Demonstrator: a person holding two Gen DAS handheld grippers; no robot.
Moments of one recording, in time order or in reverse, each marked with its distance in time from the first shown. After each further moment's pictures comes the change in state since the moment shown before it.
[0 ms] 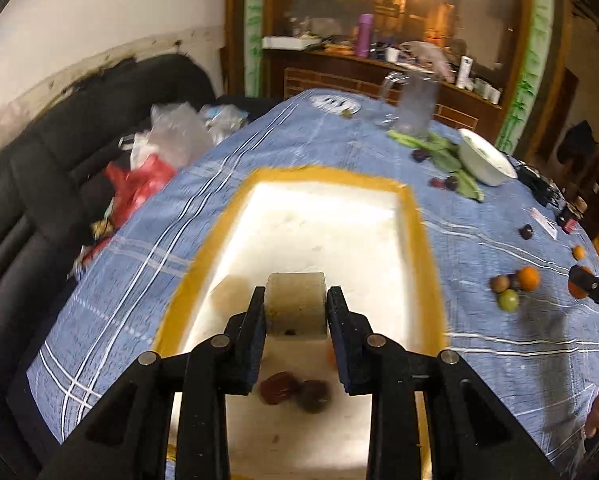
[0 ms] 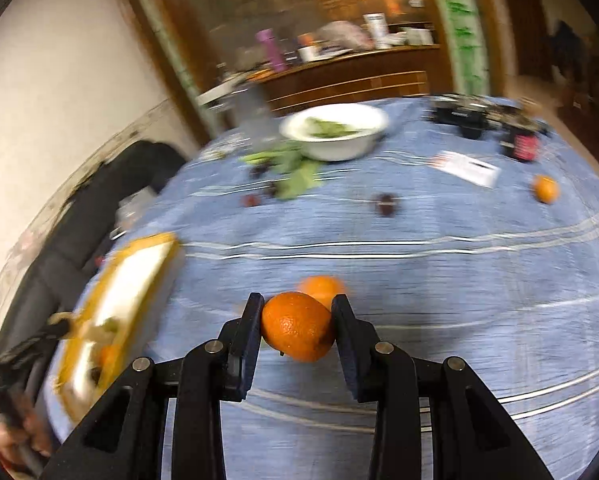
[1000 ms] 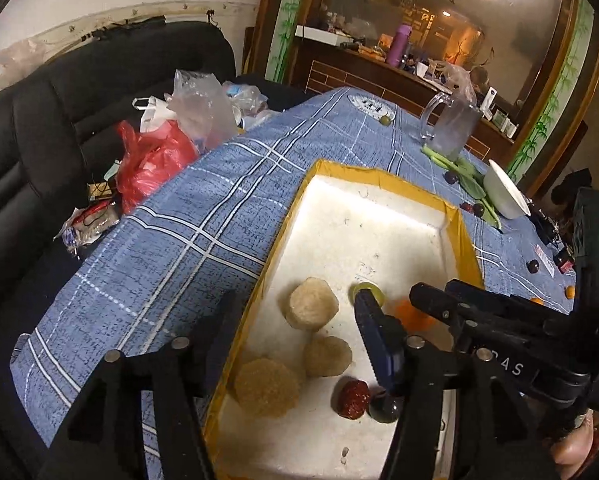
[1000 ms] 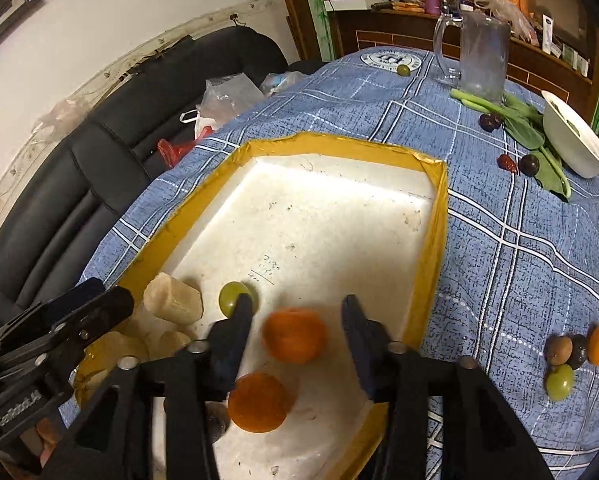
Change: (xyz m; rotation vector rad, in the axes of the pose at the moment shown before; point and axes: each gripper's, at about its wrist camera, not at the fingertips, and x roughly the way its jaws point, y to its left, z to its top) left arm 0.008 0.077 -0.001 -0.147 0.013 -0.080; right arm 0.142 0.214 -0.029 -0.312 0.262 0.102
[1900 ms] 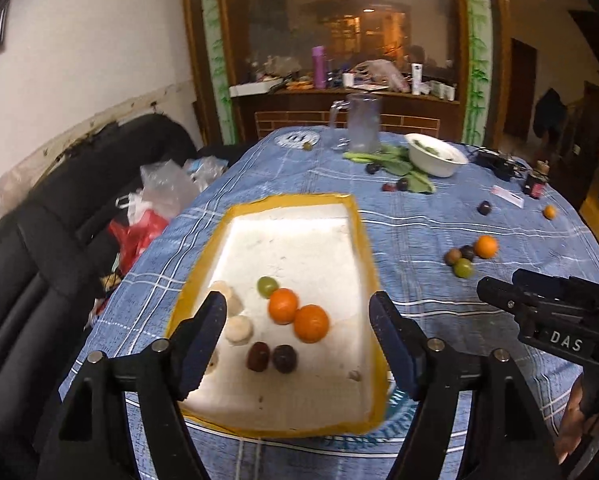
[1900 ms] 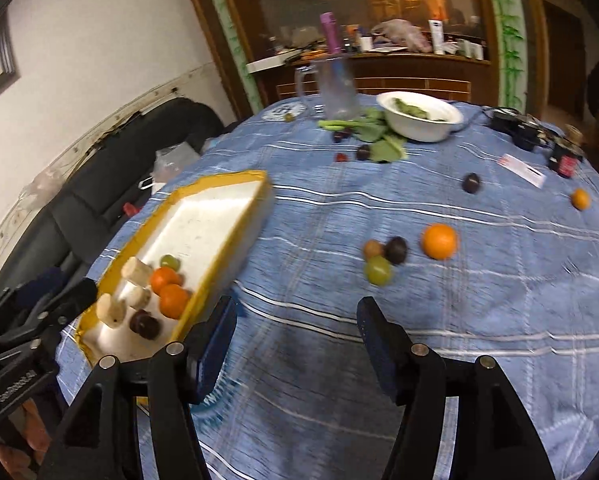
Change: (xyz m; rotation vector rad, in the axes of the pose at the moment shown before) left arm -0.079 -0.125 -0.054 0.362 -0.168 0.067; right arm -0.147 -0.084 -0.103 0.192 -0.211 -0.134
